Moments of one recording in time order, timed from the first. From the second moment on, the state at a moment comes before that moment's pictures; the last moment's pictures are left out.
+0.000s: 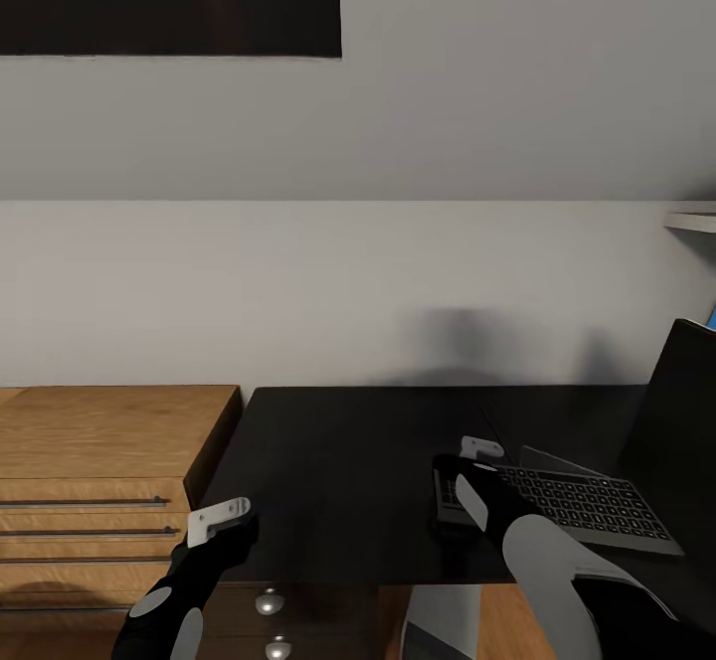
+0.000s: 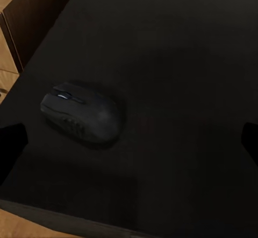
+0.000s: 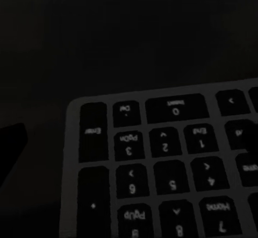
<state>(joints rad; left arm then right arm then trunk) -0.01 -0.13 0.03 -1.62 0.14 0.55 0.20 -0.84 0.07 -0.11 -0.27 -0.08 0.14 -0.20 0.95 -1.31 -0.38</state>
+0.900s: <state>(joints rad) -0.01 -0.13 0.03 -1.62 0.14 0.55 0.20 -0.84 0.07 -0.11 -0.27 -0.08 0.13 -0.20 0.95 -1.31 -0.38</state>
